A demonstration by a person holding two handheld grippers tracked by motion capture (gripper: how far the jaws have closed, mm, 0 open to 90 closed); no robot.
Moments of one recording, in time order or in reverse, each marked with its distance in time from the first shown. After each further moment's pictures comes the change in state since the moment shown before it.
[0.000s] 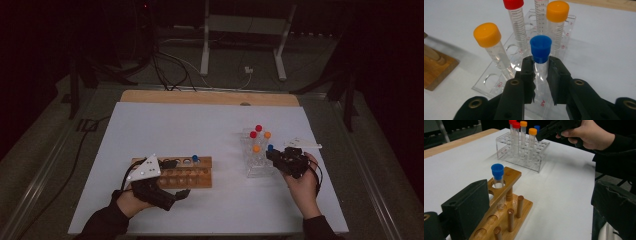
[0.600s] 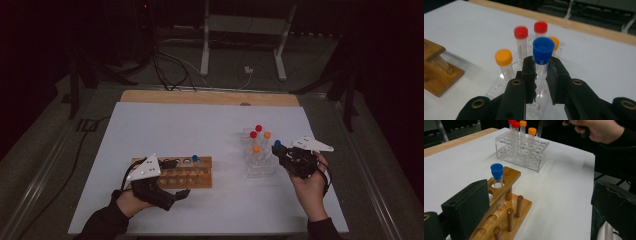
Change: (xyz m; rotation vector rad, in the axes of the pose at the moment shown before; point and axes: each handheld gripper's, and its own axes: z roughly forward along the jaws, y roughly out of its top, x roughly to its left) left arm 0.000 0.001 0.000 0.002 -0.011 -0.007; right arm 0.012 0.017 -0.040 -0.112 -0.048 -0.069
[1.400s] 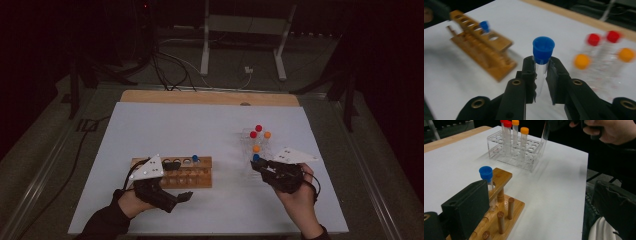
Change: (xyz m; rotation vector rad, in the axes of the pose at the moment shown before) left arm -0.006 0.007 0.003 0.022 -0.040 0.006; right arm 0.068 0.008 -0.017 0.037 0.226 -0.100
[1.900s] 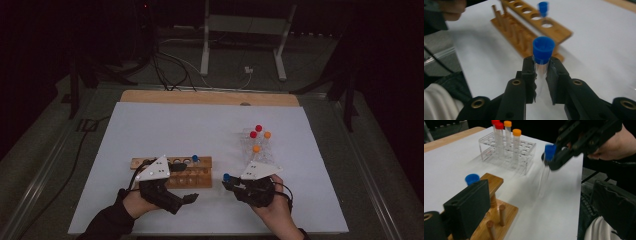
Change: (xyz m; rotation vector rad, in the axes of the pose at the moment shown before) left arm -0.009 0.009 0.011 0.007 -0.033 0.015; right arm 0.055 -0.006 0.035 0.084 0.204 -0.118
